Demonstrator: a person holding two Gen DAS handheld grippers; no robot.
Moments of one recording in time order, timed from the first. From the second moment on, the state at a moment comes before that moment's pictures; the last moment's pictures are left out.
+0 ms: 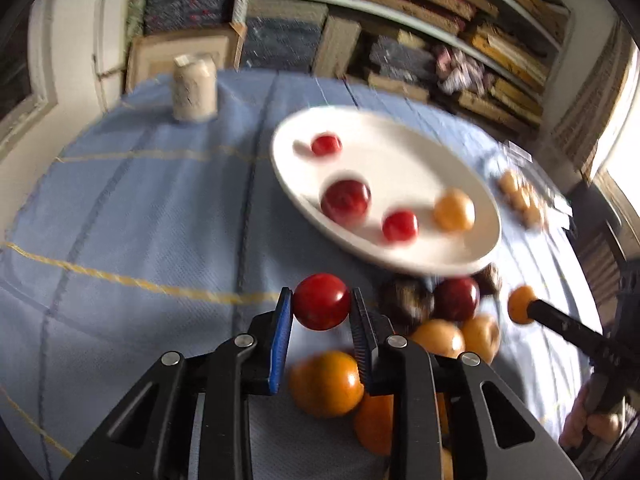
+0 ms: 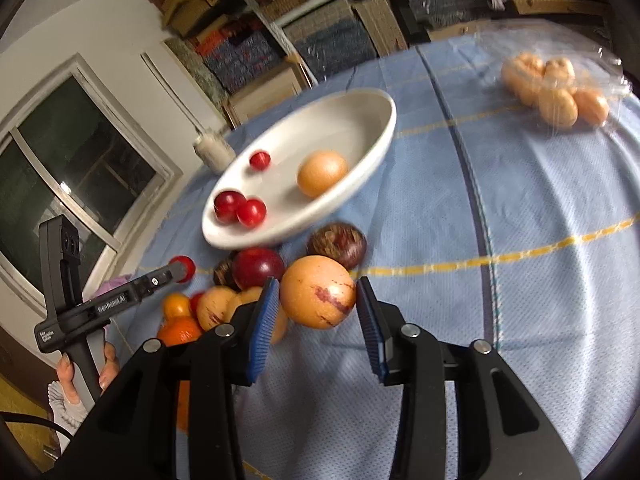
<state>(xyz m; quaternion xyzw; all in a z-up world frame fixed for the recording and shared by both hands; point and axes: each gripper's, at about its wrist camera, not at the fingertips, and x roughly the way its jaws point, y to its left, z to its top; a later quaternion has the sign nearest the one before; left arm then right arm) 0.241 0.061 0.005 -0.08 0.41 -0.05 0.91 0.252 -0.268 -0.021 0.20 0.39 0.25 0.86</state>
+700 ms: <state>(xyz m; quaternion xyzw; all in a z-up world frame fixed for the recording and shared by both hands) 0.323 0.025 0.023 -0.09 0.40 -0.08 0.91 0.274 -0.240 0.002 0.08 0.41 0.27 0.87</state>
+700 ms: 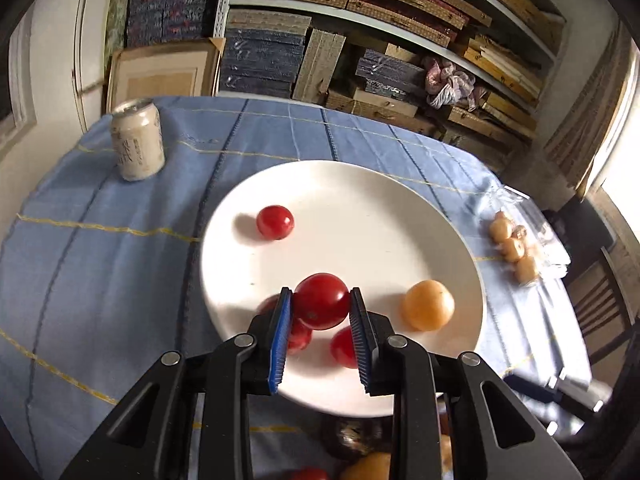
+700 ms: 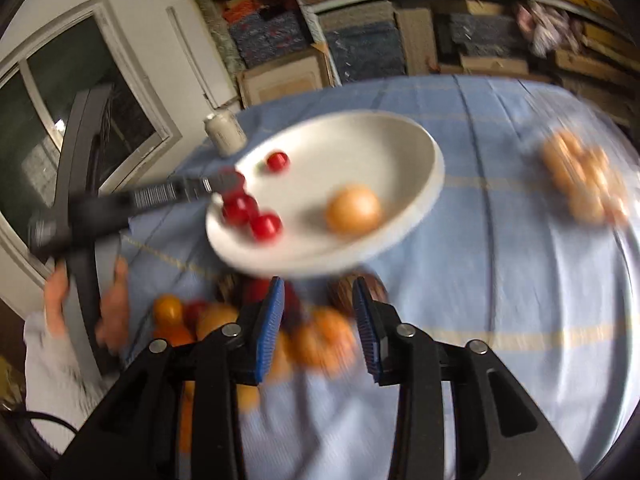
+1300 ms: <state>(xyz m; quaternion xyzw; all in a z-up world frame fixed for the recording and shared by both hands) 0.310 0.015 0.036 -0.07 0.39 -0.09 0.91 0.269 -0.250 -0.017 0.16 0.41 0.28 0.86</state>
